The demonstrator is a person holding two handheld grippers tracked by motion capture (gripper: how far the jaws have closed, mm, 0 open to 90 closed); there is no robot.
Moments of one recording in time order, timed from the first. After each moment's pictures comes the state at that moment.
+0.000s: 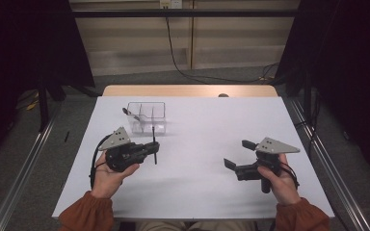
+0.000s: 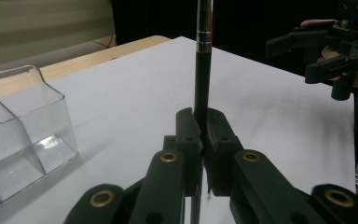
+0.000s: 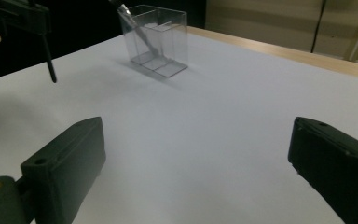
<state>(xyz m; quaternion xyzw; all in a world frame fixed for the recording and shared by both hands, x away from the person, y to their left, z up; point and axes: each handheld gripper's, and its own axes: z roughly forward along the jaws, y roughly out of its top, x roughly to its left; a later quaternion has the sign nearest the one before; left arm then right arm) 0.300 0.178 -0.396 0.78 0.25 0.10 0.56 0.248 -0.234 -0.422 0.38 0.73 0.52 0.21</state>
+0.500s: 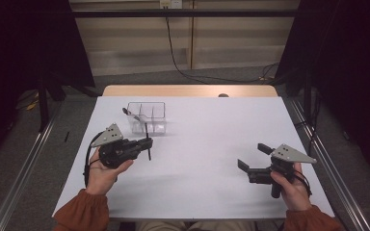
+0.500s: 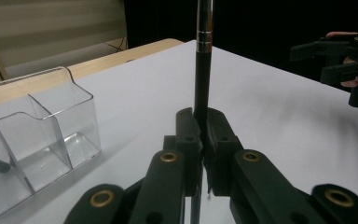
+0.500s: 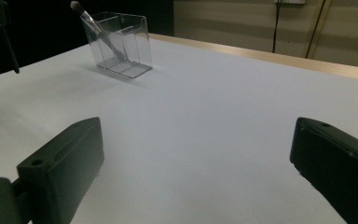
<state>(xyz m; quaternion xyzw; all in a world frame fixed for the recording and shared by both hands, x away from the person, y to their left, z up) 0.307 0.192 -0.393 0.78 0.26 0.11 0.56 0.231 -0.264 -0.436 0.42 0.70 0.52 0.25</state>
